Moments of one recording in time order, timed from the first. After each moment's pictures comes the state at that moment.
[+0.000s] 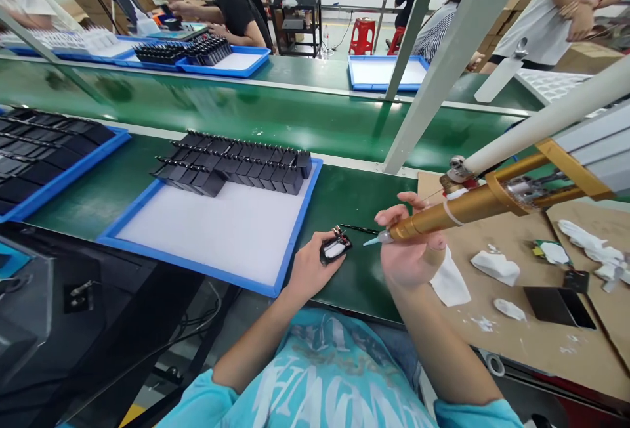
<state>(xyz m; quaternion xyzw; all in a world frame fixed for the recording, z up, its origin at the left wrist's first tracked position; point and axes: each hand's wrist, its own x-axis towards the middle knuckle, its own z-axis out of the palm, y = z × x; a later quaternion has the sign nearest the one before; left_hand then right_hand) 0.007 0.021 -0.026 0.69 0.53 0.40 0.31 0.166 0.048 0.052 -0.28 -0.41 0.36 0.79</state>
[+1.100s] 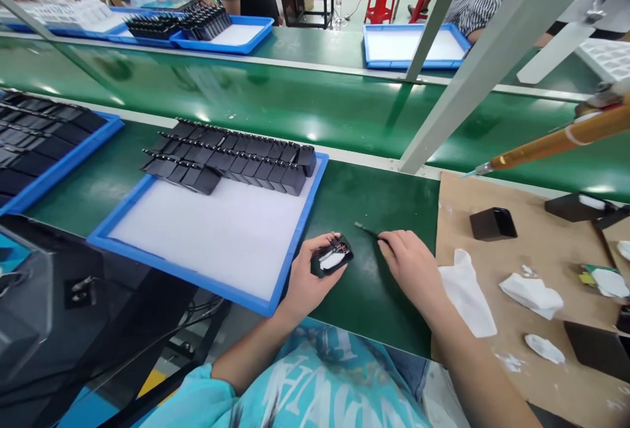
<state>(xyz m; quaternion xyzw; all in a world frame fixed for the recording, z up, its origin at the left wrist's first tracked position) 0.010 0.022 -0.029 0.59 0.48 0.52 0.37 0.225 0.056 -0.013 -0.54 -0.78 0.09 0.30</state>
